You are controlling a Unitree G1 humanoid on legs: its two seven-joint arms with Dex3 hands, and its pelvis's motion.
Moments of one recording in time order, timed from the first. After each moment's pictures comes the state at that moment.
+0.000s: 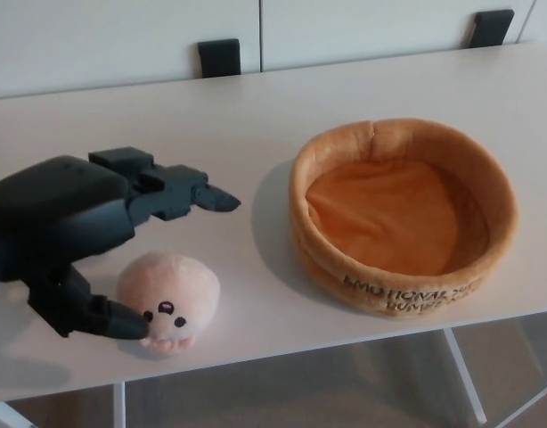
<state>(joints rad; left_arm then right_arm) -0.16 1.08 -0.20 -0.48 0.12 -0.04 -0.50 0.14 -0.39 -0.25 1.26 0.04 -0.44 0.01</state>
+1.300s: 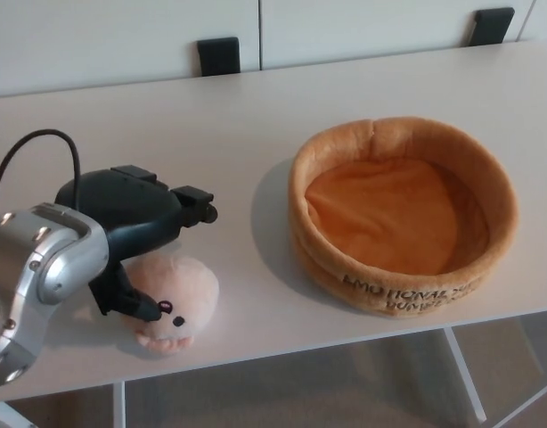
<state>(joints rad) -0.41 0.83 -0.55 -0.24 0.71 0.23 -0.65 0.13 -0.39 -0.23 1.25 0.03 -0.43 0.01</state>
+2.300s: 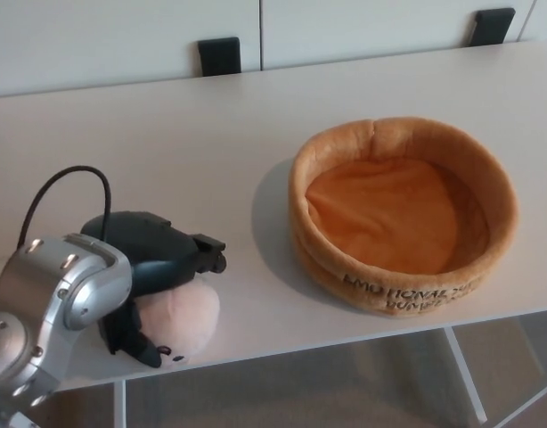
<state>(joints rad) -0.35 0.76 -0.57 -0.27 0.79 0.24 -0.80 0.10 -0.39 -0.24 1.25 0.04 -0.41 0.03</state>
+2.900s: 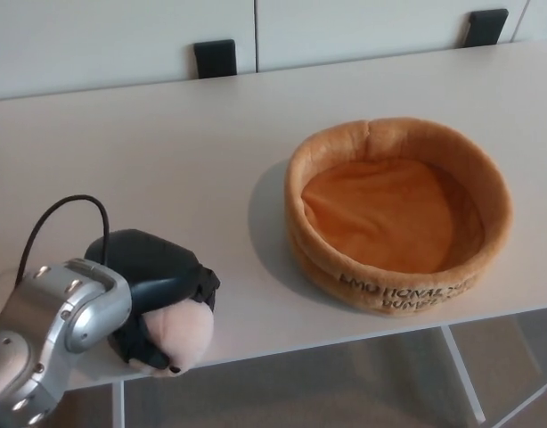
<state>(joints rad) -0.29 0.72 -0.55 -0.13 0.79 0.10 -0.60 0.10 -0.39 -0.23 1.25 0.04 -0.41 0.03</state>
